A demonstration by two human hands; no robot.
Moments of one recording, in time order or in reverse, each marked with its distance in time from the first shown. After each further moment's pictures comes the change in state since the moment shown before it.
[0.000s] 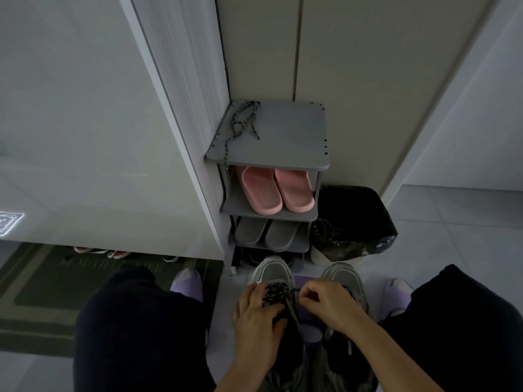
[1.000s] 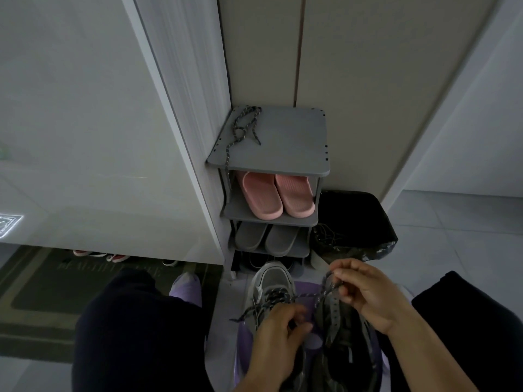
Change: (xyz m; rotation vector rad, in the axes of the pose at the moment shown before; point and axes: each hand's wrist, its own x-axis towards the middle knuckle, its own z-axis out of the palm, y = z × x) left_hand -0.002 0.036 -0.015 -0.724 -0.186 -0.091; right_hand -0.017 -0.005 -0.054 1.198 0.121 0.285
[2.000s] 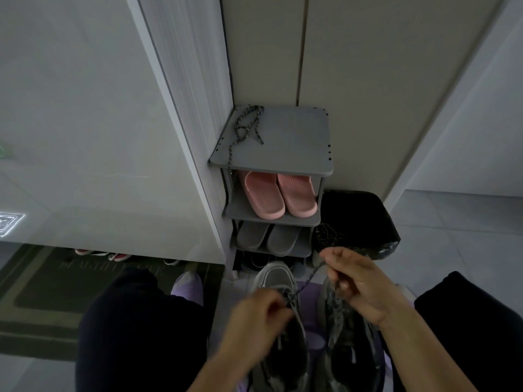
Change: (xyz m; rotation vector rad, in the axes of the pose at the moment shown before) left_hand 0.005 0.012 -0.053 0.384 0.032 0.077; right_hand 0.001 -0.011 0.020 0.046 -0.084 -0.033
